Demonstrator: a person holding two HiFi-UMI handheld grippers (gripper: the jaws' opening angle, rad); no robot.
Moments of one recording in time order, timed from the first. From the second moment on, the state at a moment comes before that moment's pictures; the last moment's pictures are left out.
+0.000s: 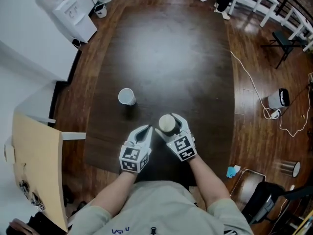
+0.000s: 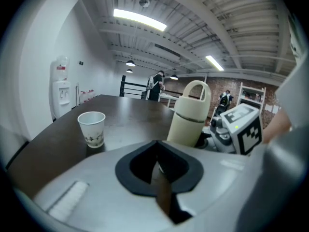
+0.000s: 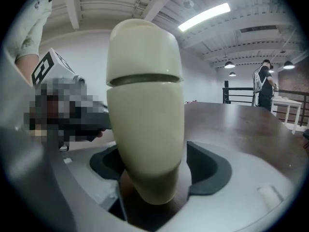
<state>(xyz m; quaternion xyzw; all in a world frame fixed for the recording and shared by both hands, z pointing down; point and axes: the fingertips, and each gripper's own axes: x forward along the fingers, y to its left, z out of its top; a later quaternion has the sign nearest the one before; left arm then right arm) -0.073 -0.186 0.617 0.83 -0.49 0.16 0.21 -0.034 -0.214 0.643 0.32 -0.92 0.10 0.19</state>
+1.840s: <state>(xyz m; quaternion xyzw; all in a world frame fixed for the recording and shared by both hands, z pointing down) -0.058 -0.122 0.428 0.92 -0.22 -0.07 0.31 -0.055 -0.058 0.508 -0.07 -0.92 0.35 0.19</state>
